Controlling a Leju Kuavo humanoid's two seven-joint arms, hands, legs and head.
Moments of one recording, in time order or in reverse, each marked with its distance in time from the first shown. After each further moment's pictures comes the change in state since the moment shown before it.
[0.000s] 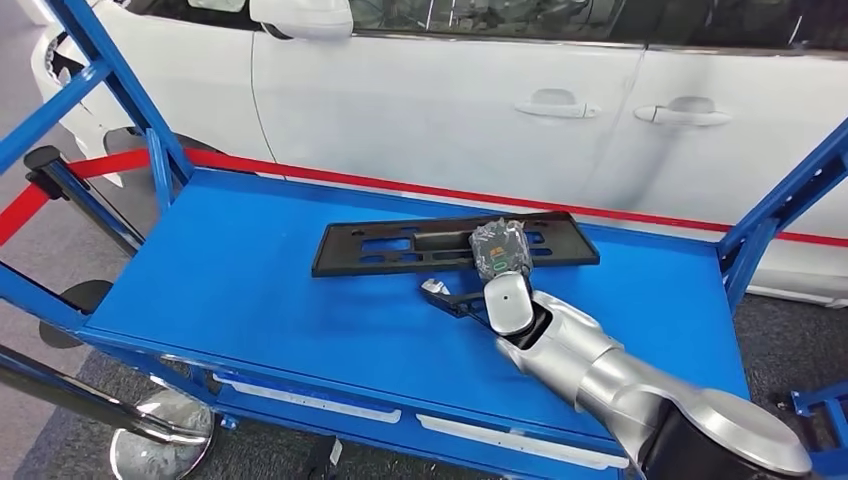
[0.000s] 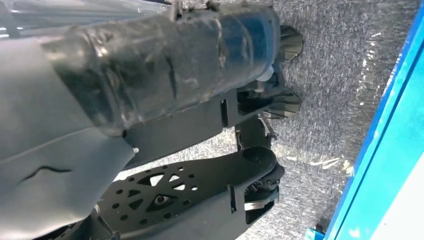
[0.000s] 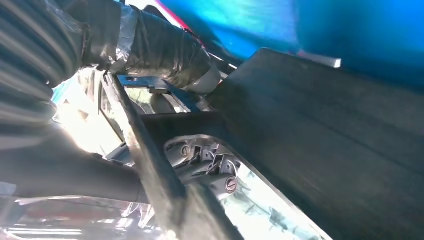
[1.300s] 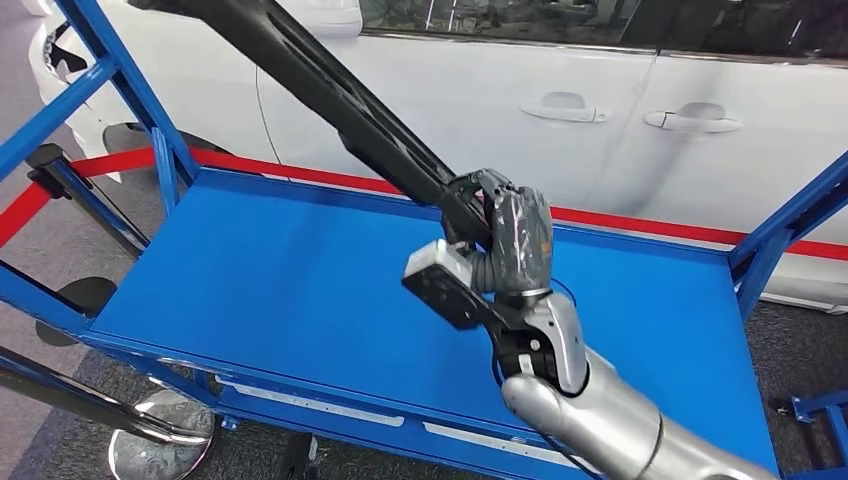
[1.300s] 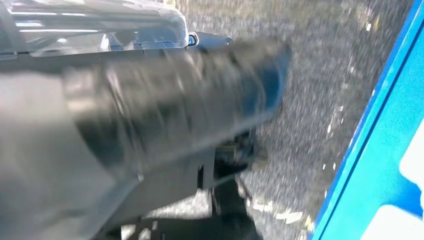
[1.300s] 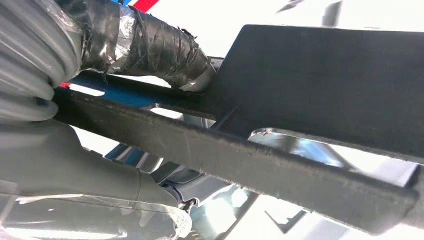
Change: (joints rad) left arm 0.000 0.025 -0.001 0.002 0.013 0.188 -0.111; right arm 0.312 -0.164 -0.378 -0.993 -0.273 -0.636 -0.280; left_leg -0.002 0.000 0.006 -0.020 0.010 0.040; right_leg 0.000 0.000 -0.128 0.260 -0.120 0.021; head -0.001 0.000
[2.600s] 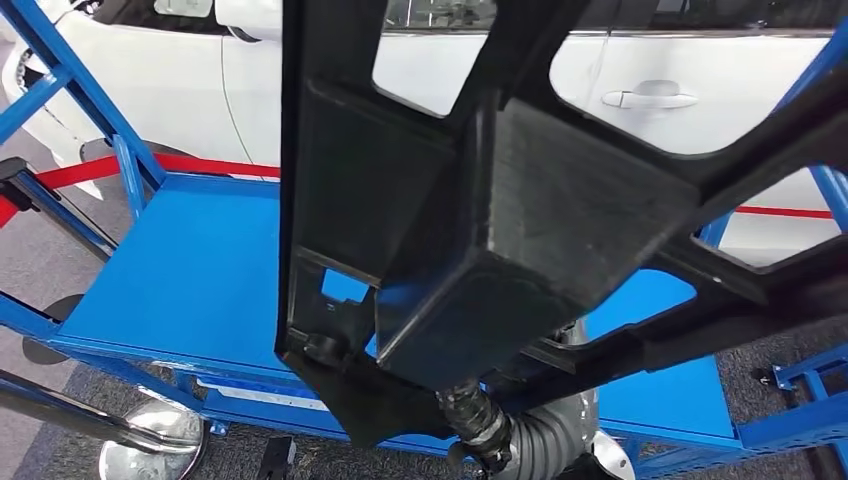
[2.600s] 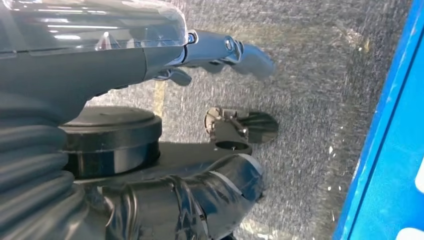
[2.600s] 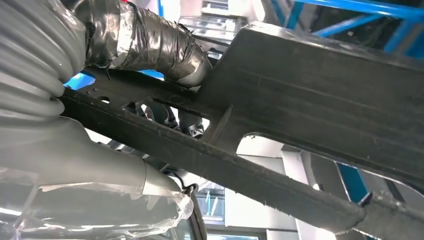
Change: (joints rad) left arm -0.009 0.042 0.000 0.036 -0.078 -0.031 0.014; right arm 0.292 0.029 0.025 -0.589 -0.624 0.152 -0.464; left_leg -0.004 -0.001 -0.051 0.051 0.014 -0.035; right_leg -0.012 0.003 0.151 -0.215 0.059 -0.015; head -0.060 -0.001
